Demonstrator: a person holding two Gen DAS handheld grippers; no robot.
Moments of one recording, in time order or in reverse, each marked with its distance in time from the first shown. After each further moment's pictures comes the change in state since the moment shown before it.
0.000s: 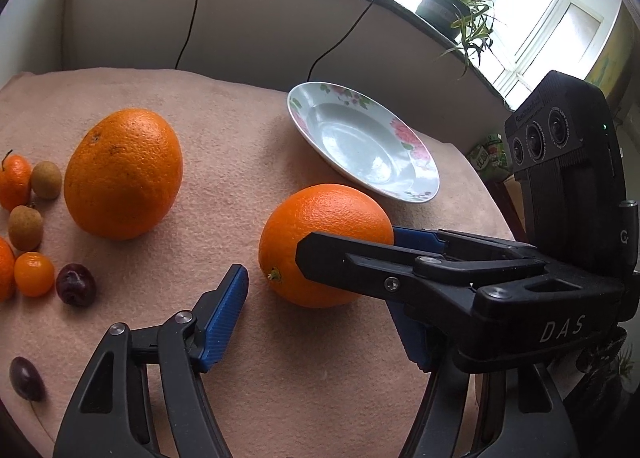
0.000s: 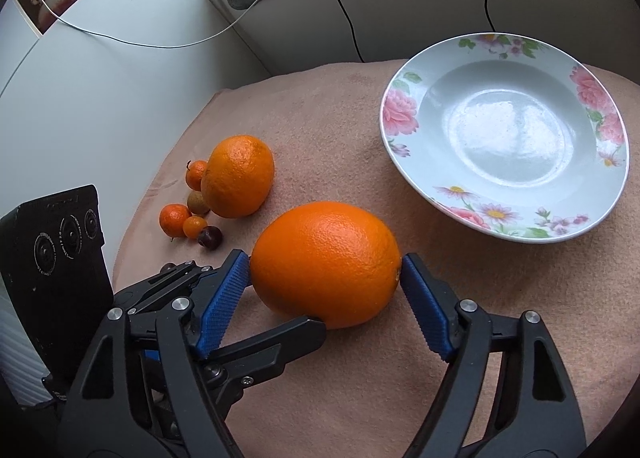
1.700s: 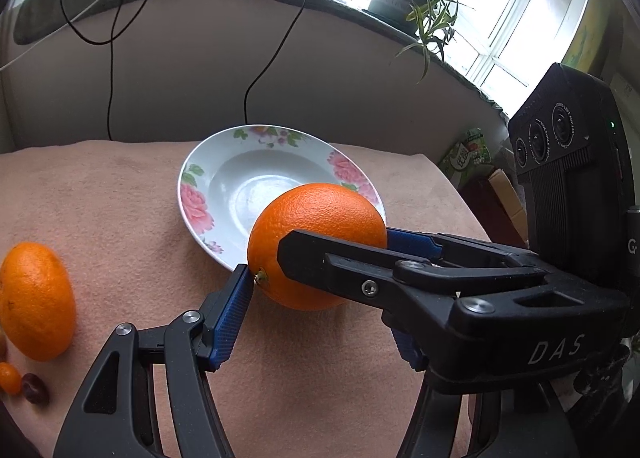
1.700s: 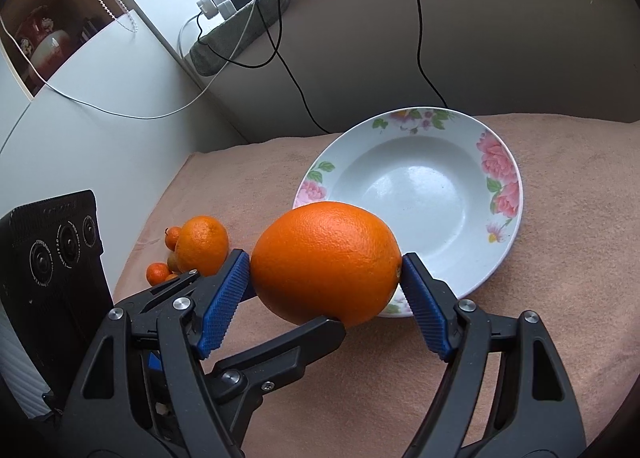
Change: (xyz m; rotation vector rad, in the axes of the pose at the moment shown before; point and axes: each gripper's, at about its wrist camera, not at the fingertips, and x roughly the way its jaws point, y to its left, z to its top) left arm 0.037 -0.065 0.050 0.124 -0.014 -0.026; right arm -0.061 -0.053 0.033 0.058 -0.133 -0.069
